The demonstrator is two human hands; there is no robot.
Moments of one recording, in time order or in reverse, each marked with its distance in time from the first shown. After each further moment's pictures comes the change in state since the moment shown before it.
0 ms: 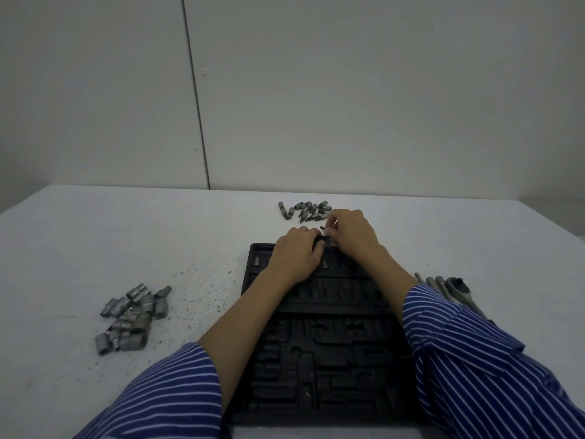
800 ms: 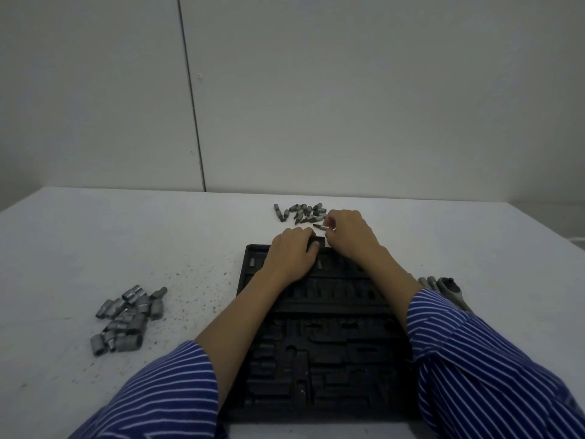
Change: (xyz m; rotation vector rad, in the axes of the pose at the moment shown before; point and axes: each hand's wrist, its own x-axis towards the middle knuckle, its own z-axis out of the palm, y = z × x) left_hand 0.003 -0.002 0.002 -0.043 0.024 -0.008; right_hand -0.010 -0.003 -0.013 -0.035 0.004 -0.046
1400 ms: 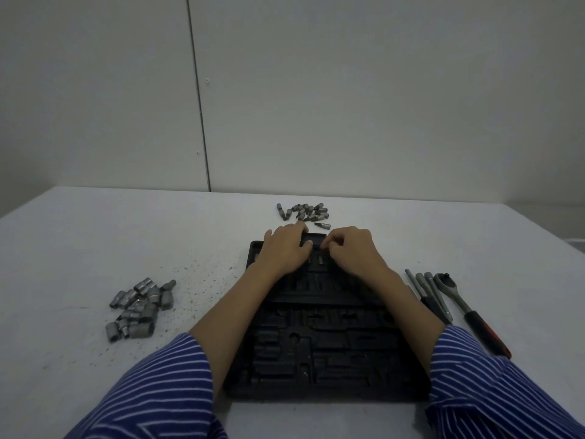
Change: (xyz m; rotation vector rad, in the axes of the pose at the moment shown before) left_hand -0.007 -0.008 -0.016 -0.022 -0.035 -0.074; right_hand -0.053 -0.010 -0.009 0.232 -0.015 0.012
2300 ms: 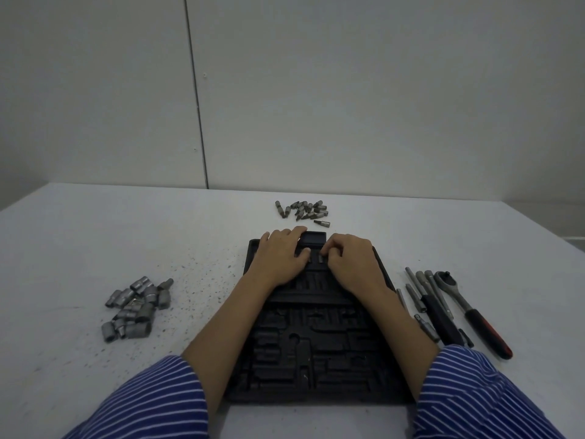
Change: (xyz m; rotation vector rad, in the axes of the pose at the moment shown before) left_hand -0.016 -0.010 0.006 0.061 0.005 0.073; right_hand -0.022 -0.001 0.013 -0.001 0.134 -0.010
